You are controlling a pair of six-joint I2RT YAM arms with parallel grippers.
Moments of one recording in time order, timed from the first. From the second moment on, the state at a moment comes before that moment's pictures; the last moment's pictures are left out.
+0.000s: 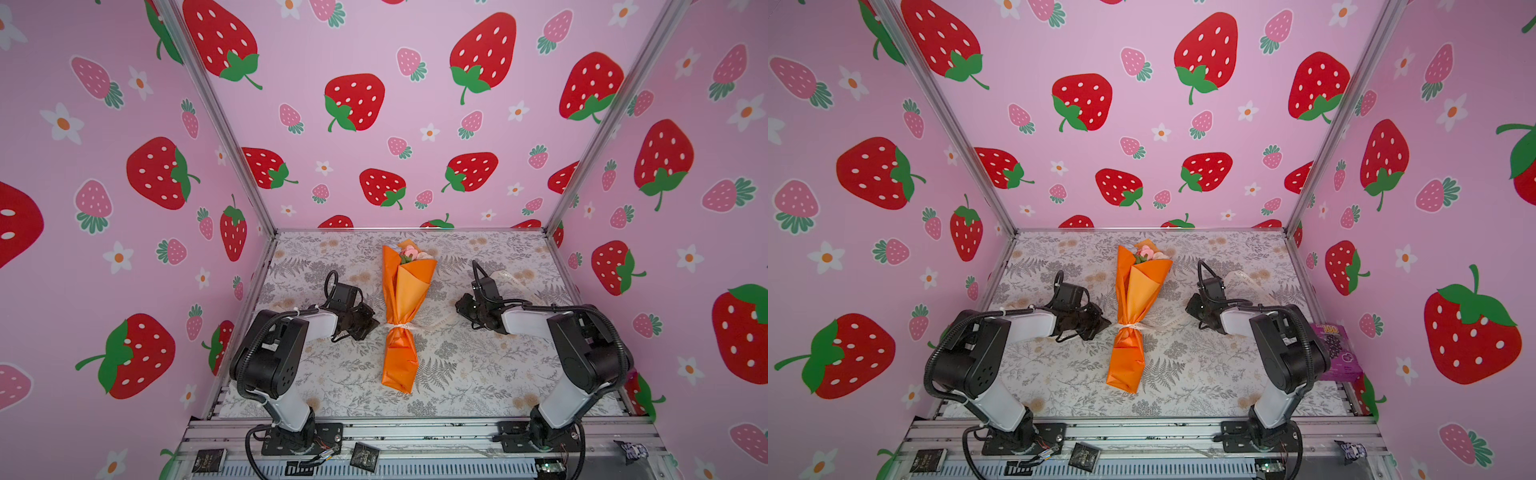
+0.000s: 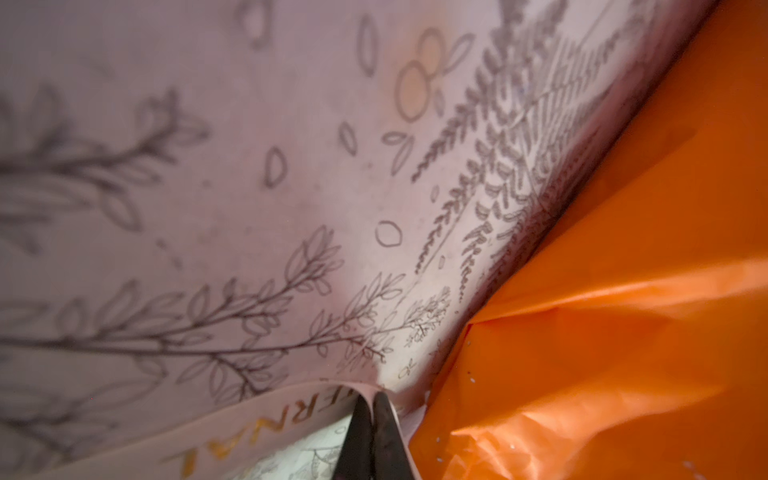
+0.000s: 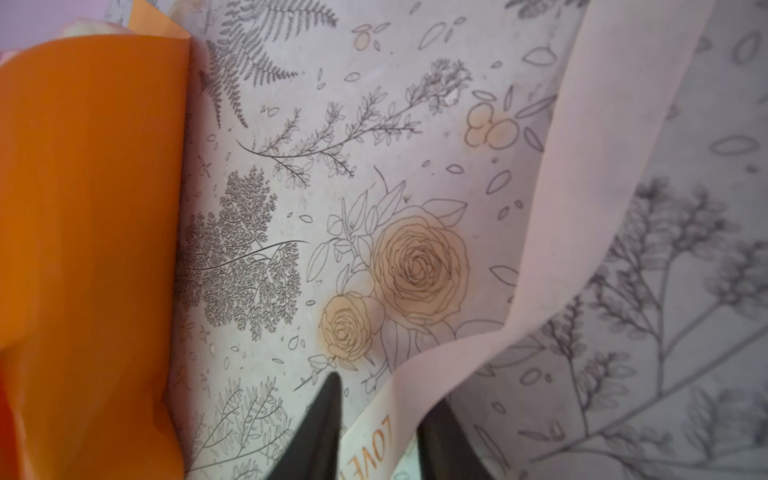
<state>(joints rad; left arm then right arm) -0.29 1.70 0.74 -0.02 0.45 -1.20 0.48 1.72 0.75 0.13 -0.03 0.86</state>
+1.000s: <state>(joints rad) -0.31 1.57 0.77 -0.24 0.29 -0.80 0.37 1.51 0.78 -0.11 0.34 0.50</state>
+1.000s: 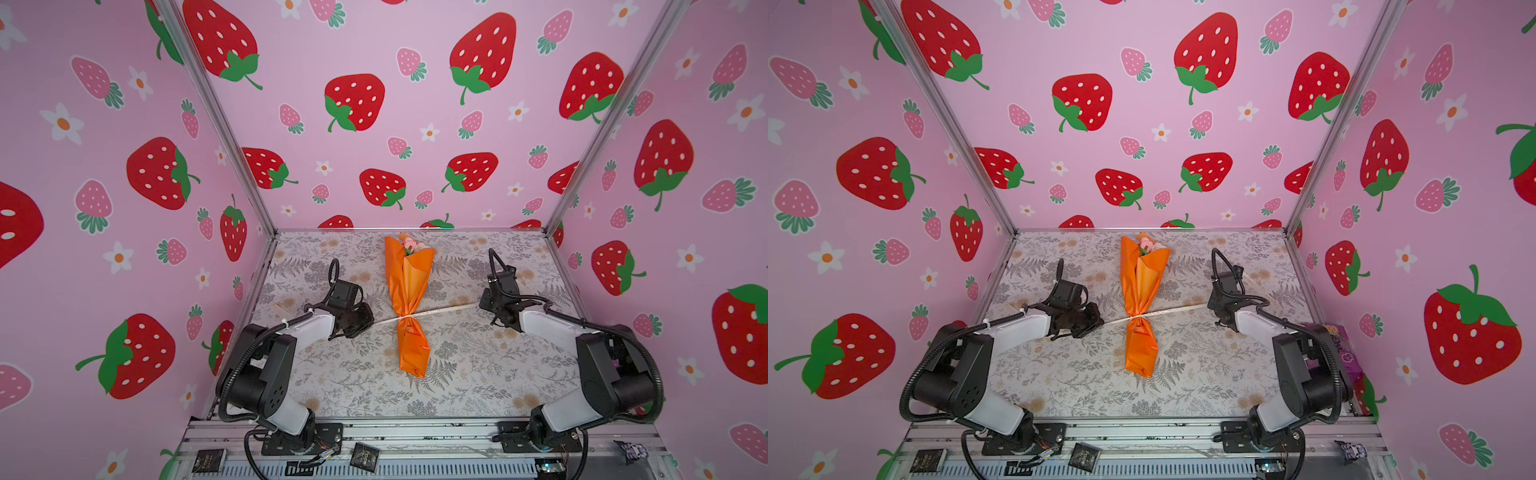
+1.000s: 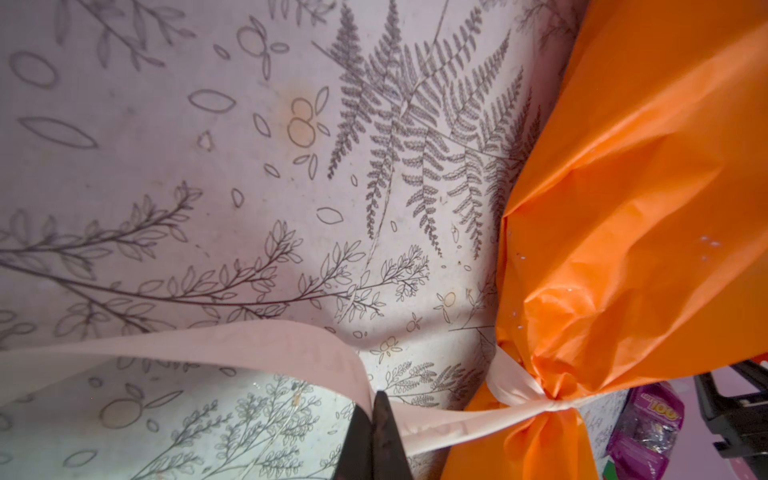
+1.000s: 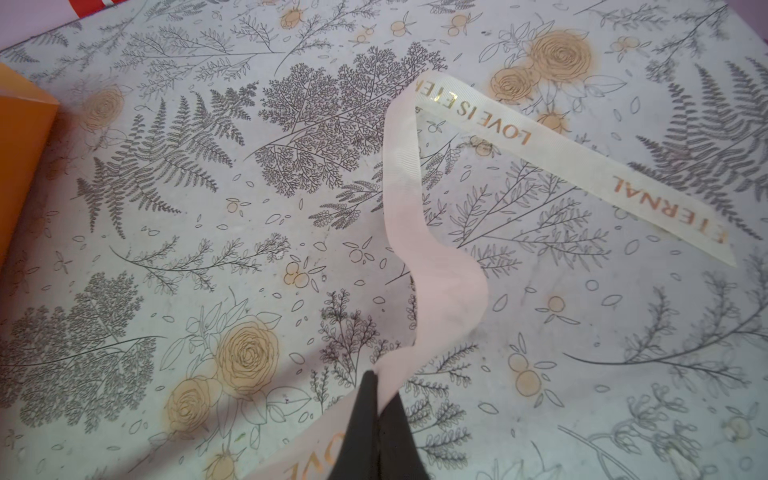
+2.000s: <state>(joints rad) -0.43 1.59 0.78 -0.35 0.27 -0.71 0.21 1.27 0.66 -0.19 0.05 0.30</state>
